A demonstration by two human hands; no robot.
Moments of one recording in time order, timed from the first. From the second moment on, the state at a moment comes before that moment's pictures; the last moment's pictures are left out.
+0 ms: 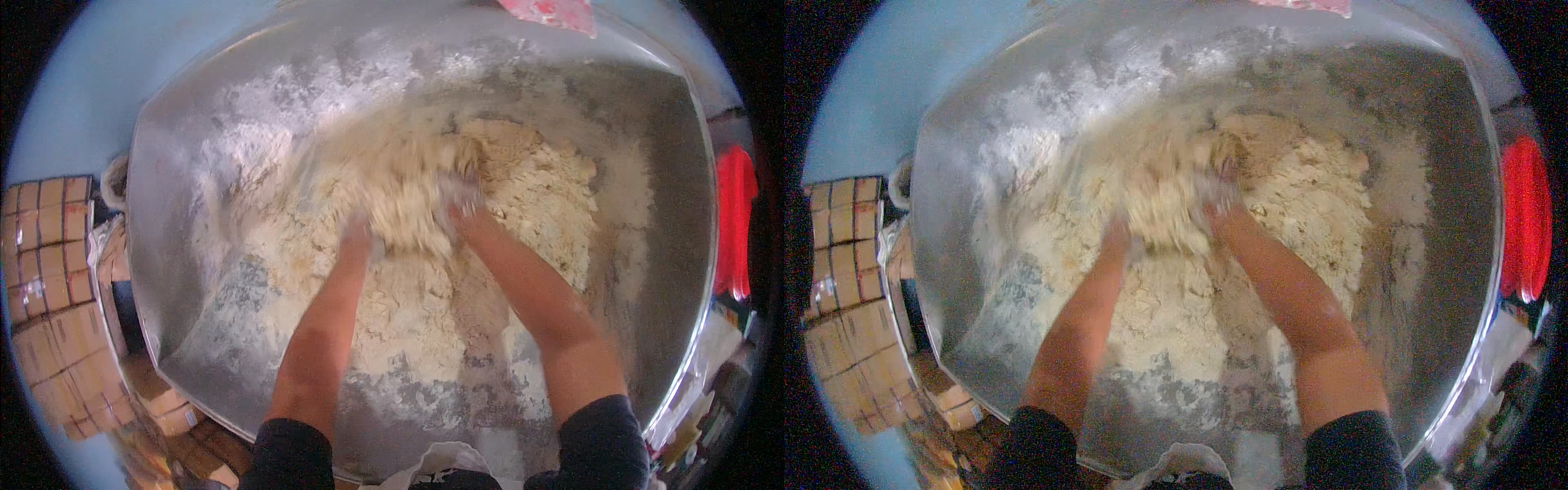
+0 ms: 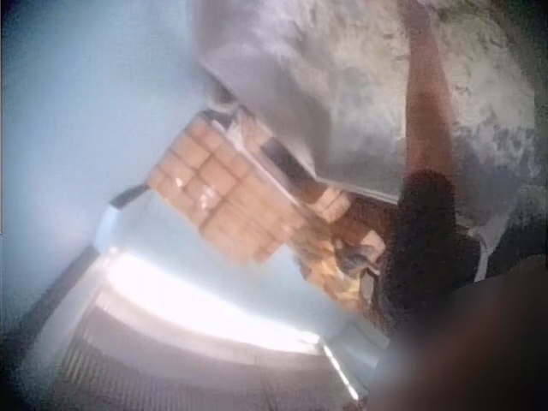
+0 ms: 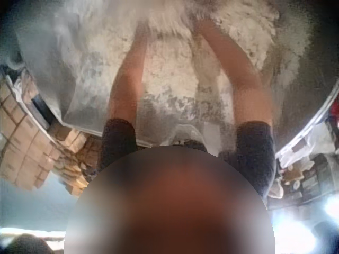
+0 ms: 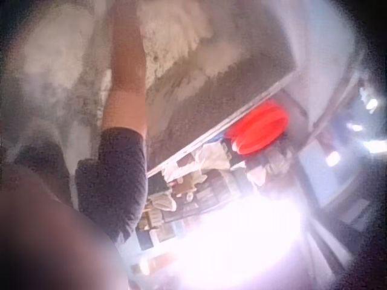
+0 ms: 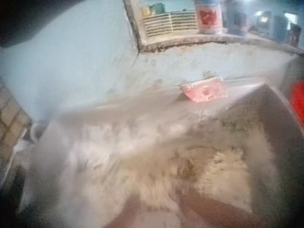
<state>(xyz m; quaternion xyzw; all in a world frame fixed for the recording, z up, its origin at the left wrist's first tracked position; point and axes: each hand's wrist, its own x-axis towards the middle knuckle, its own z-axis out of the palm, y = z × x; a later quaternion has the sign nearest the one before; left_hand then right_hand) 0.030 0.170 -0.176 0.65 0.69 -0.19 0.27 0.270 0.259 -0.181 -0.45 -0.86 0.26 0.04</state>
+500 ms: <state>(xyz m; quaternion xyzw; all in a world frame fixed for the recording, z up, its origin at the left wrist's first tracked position) 0.046 -0.105 -0.045 0.69 0.44 -0.23 0.54 0.389 0.009 -0.092 -0.36 -0.36 0.86 0.03</state>
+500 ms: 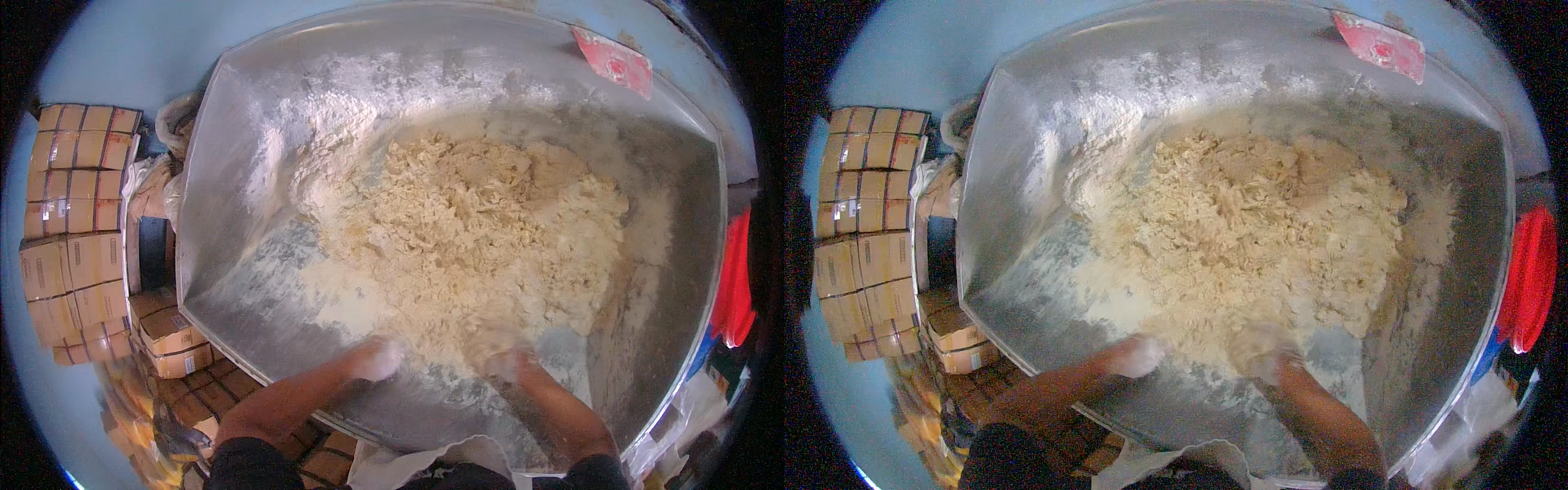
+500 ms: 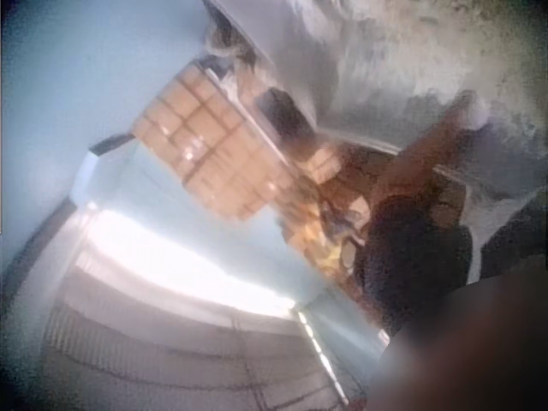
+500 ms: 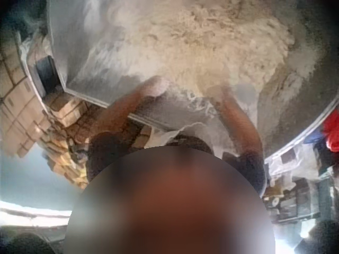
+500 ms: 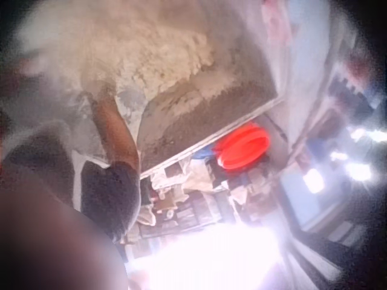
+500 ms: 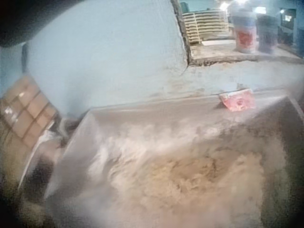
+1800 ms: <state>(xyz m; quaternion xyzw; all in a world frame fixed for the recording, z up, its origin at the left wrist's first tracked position) -0.315 0.073 -0.196 0.26 0.84 0.19 0.43 -0.146 0.233 -0.196 -0.37 -0.85 0.33 -0.16</state>
